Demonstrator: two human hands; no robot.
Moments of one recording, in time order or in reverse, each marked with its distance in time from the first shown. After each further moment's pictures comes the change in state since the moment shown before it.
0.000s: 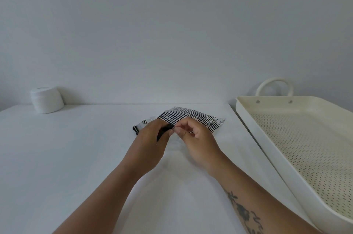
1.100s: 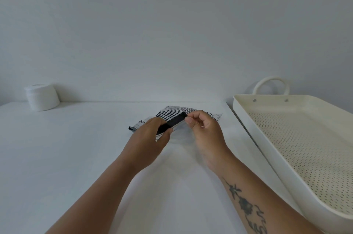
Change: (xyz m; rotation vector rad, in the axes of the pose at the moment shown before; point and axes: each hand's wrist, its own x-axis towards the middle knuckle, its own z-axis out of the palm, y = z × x) left_hand 0.001 -0.002 -0.001 0.124 -0.019 0.065; right_hand 0.003 0.000 -0.010 0.157 0.267 0.157
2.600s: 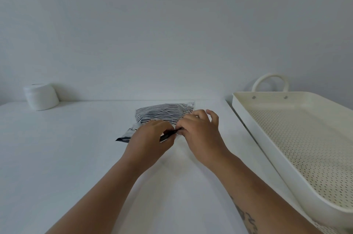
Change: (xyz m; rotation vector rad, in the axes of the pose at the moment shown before) left_hand -0.003 0.011 0.002 0.083 -0.030 0.094; right_hand -0.002 0.006 -0.005 -1.019 -0.156 -0.537
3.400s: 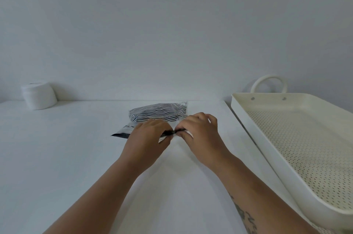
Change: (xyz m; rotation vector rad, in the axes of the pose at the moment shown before) left_hand 0.000 0.001 -0.003 0.094 -0.012 0.036; right_hand -0.001 0.003 -0.003 0.068 -0.023 -0.013
